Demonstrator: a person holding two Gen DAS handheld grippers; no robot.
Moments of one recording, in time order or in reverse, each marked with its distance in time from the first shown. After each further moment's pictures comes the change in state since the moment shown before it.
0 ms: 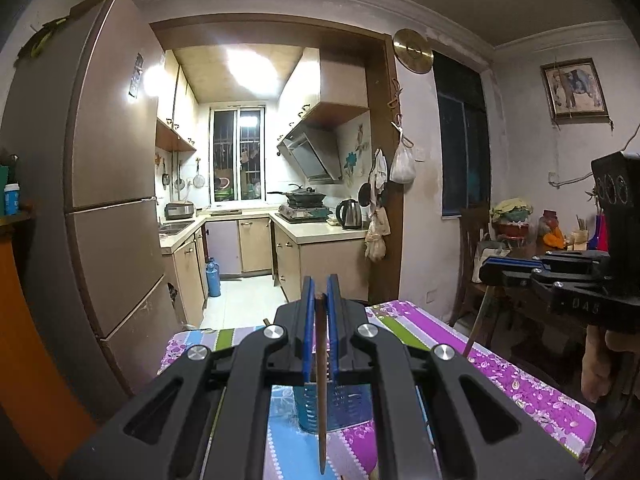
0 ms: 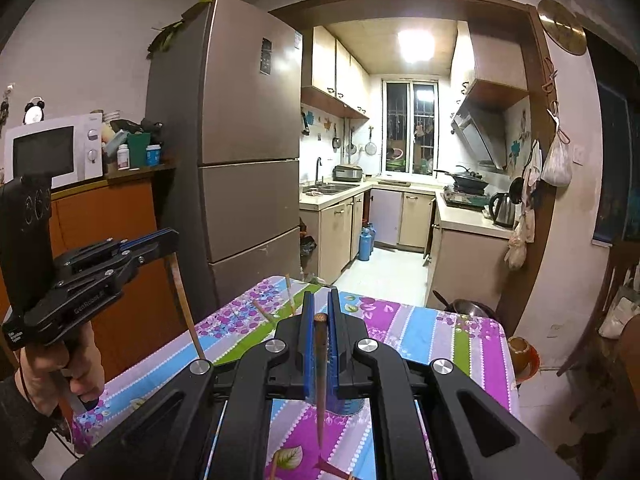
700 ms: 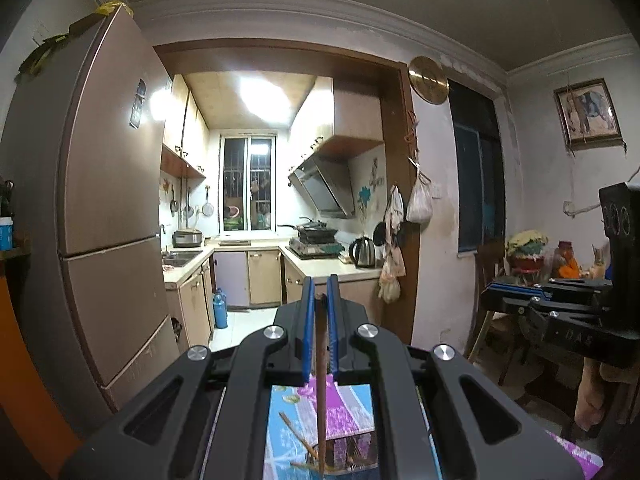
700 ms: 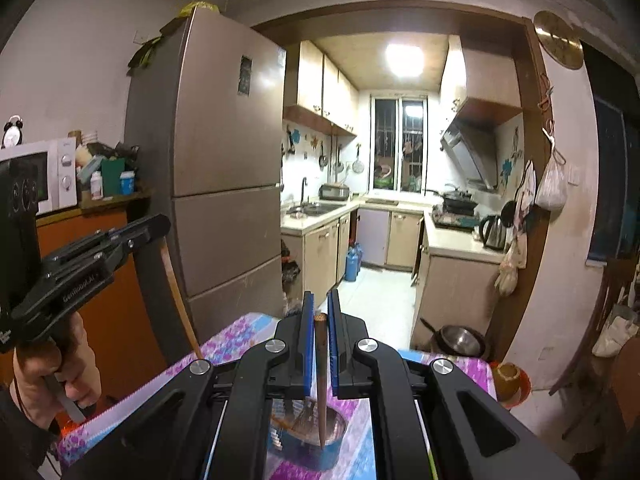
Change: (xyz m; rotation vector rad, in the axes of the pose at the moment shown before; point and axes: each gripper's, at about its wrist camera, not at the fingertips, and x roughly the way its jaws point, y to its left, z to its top) left arm 0.055 0.016 0.077 -0.018 -0.117 0.040; right arm 0.048 -0.036 0.082 0.003 -0.076 -0.041
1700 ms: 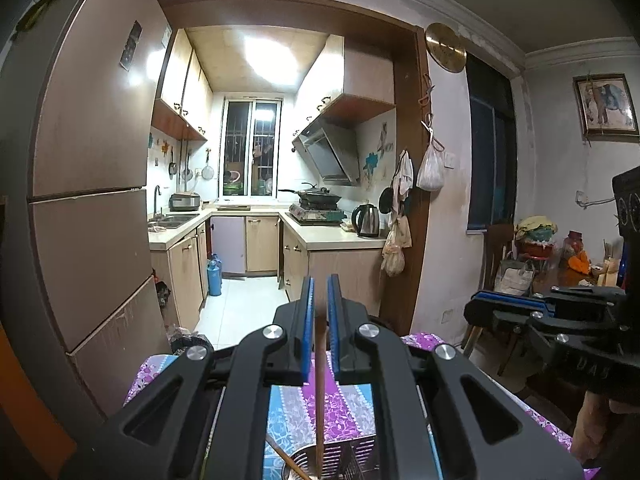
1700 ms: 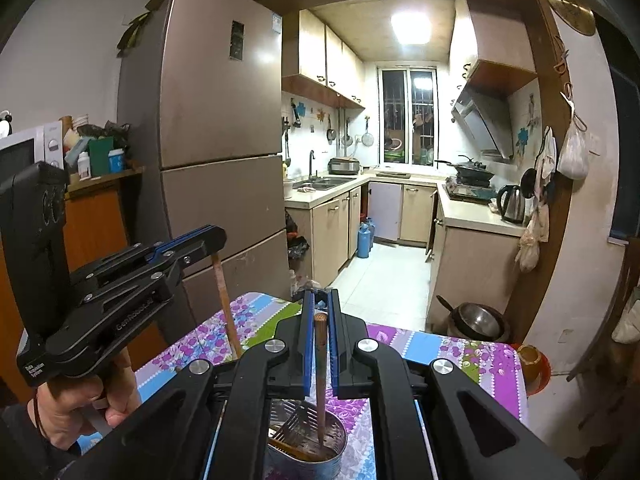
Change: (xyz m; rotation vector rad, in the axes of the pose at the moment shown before) left arm 0.091 0.006 -0.056 -0.054 0.119 0.006; right arm 0.089 -0.015 -0.046 0.025 0.106 0.061
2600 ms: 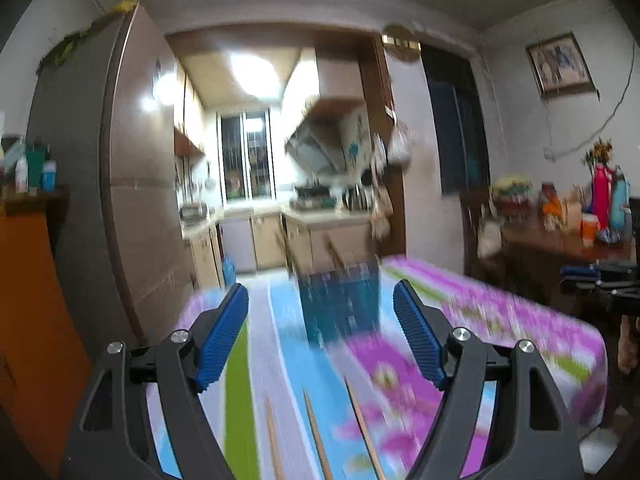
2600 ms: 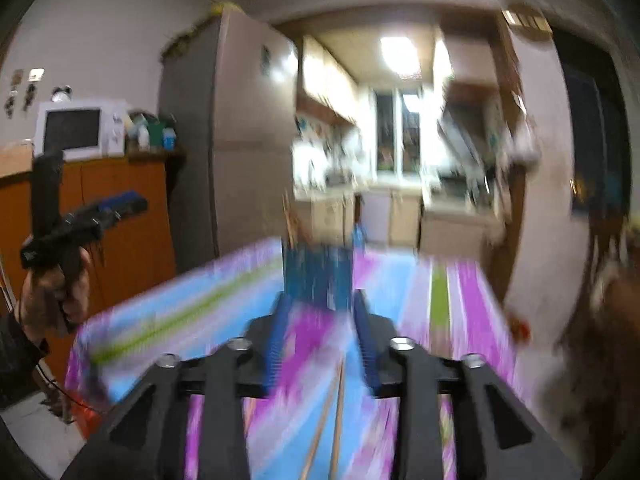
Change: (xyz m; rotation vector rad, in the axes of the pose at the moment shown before) left arm -0.273 -0.023 -0.173 0.125 0.029 -0.004; right arm -0.268 0.045 -0.298 0.066 -0.021 -0.051
